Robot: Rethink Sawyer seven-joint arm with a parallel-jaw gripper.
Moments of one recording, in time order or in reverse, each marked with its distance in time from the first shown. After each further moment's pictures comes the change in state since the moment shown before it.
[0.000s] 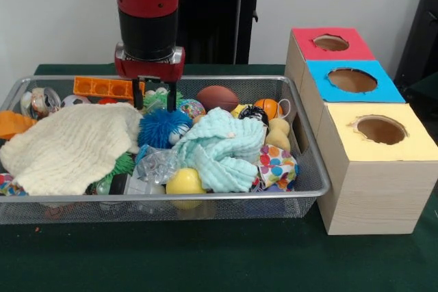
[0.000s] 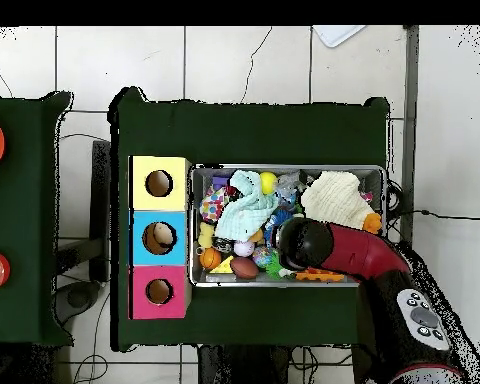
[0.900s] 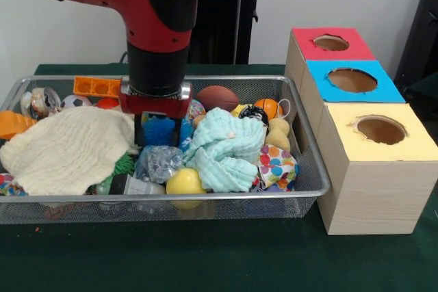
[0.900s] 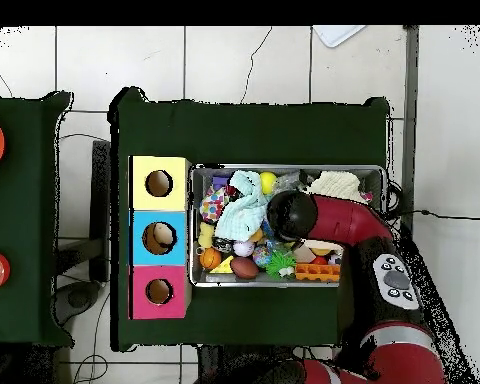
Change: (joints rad) arm 0.093 0.117 -0.033 -0.208 0.000 0.014 0.000
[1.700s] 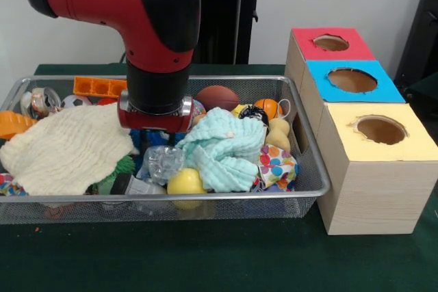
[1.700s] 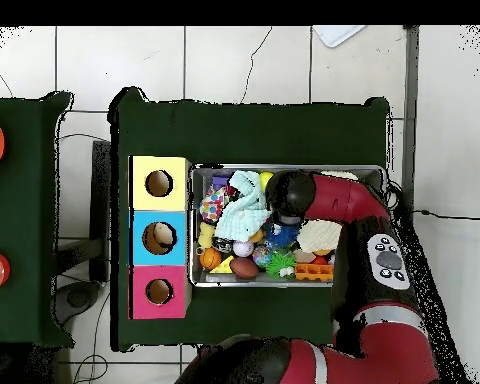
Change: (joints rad) arm 0.022 0.064 -0.001 -0.145 0.002 0.150 0.000
